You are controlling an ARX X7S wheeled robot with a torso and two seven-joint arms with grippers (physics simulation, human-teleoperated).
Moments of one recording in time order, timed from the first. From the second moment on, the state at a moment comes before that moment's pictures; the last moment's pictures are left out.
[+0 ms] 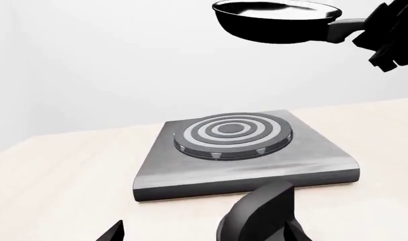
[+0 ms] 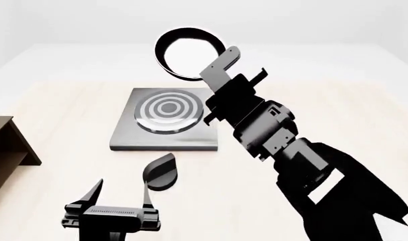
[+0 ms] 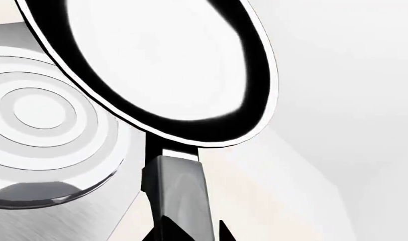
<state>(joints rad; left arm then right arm) 0.04 -0.41 0.35 0.18 -0.24 0.02 -0.39 1.35 0.03 -1.13 0.91 0.51 0.55 0.18</state>
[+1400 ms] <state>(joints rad) 0.07 -0.43 0.35 0.18 -0.27 0.10 -0.38 1.39 0.02 -1.60 0.75 0.97 0.41 0.46</state>
